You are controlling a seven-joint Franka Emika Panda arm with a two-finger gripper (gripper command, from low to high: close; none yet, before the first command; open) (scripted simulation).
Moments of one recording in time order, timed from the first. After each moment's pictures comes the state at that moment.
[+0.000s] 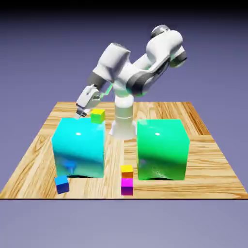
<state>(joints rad) -1.77 -0.89 1.38 -2.22 0.63 2.37 1.98</state>
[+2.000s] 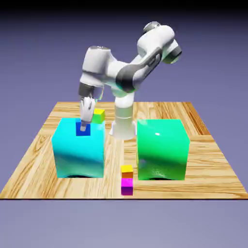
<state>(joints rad) -1.70 -0.72 1.30 -2.18 0.73 2.23 1.31</state>
